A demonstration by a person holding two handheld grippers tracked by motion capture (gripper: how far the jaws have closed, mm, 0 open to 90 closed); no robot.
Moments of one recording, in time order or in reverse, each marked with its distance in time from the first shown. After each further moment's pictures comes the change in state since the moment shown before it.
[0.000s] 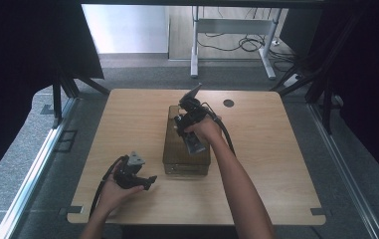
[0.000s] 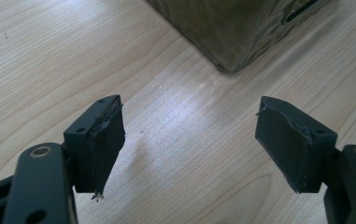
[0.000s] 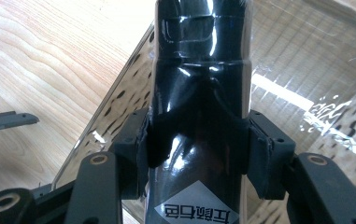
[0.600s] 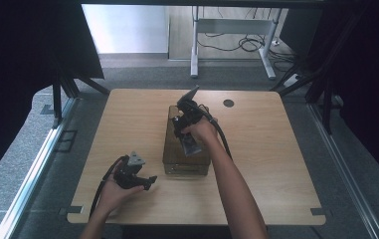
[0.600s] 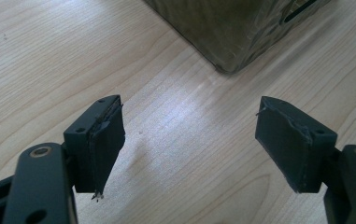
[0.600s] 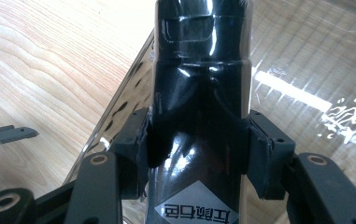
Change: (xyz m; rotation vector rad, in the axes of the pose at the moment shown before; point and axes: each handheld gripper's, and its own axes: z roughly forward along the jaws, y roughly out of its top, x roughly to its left) left arm -0.001 0.000 0.000 -0.002 -0.001 0.001; right arm 0.003 0.004 0.015 0.006 0.012 0.032
